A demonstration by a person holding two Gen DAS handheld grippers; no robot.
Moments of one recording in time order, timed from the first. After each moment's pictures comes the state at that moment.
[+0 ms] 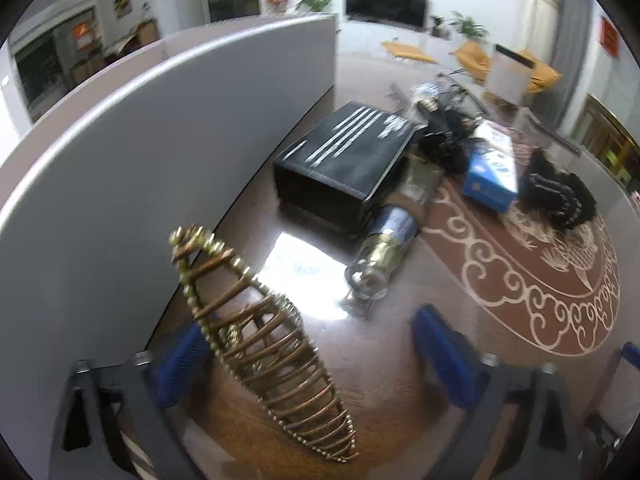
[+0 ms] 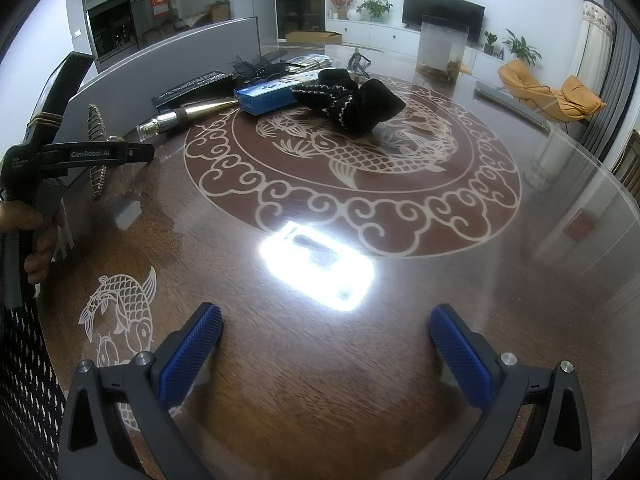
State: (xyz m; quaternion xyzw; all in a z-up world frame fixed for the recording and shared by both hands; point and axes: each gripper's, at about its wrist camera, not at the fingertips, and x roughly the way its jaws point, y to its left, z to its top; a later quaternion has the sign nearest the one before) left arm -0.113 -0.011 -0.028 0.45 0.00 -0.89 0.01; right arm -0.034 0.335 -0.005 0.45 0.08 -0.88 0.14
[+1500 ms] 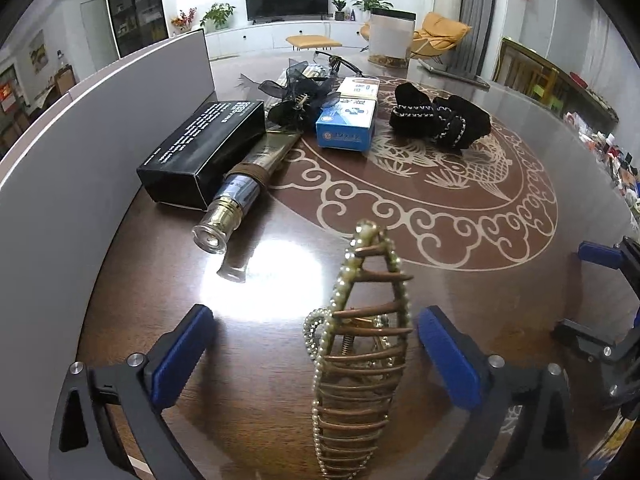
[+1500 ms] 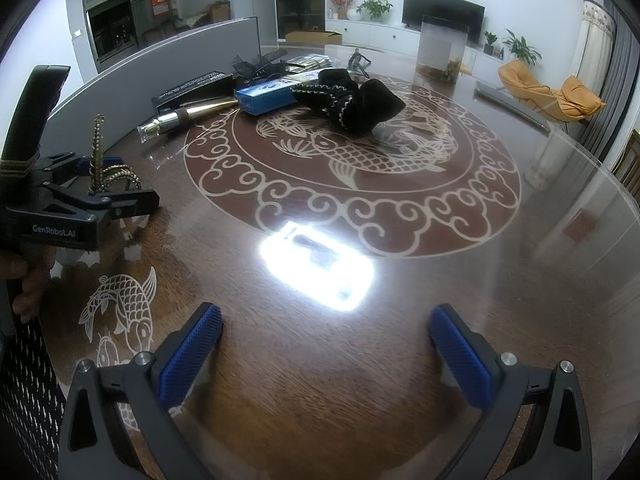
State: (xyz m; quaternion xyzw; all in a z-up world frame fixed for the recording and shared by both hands) left arm -0.081 0.041 -0.029 0.46 -0.07 -0.88 -0.12; right arm -0.034 0.335 -0.005 0.45 0.08 -0.88 0.14
